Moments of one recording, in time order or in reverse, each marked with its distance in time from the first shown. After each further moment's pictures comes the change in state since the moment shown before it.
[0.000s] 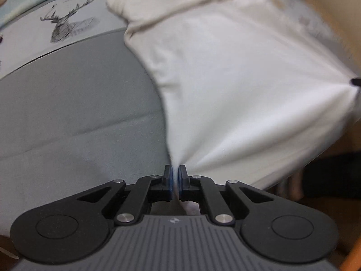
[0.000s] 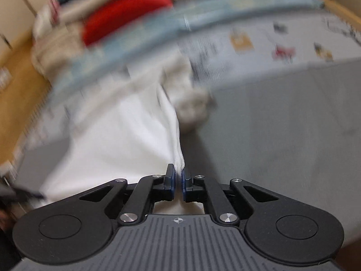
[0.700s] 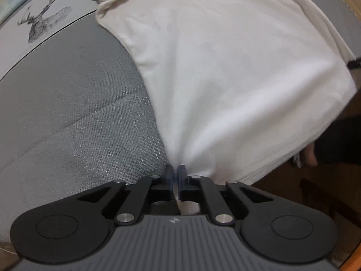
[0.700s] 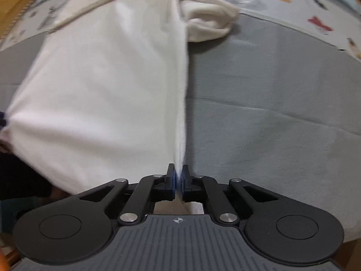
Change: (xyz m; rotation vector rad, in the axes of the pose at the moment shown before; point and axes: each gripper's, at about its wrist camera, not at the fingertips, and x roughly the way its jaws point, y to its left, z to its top) left arm 0.035 -0.034 0.004 0.147 0.128 0.038; right arm 0.077 0.036 -0.036 -0.269 0.311 -0.119
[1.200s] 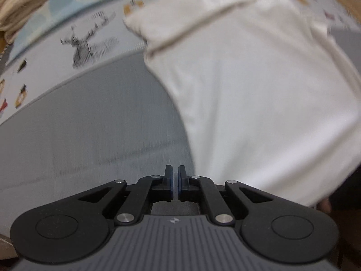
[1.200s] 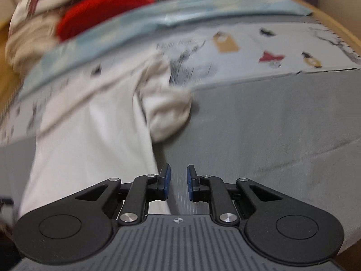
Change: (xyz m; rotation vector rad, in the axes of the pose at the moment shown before) left arm -0.029 0.019 0.037 -0.158 -0.191 0.151; right arm -0.050 -0.039 0.032 0.315 -0.405 -0.036
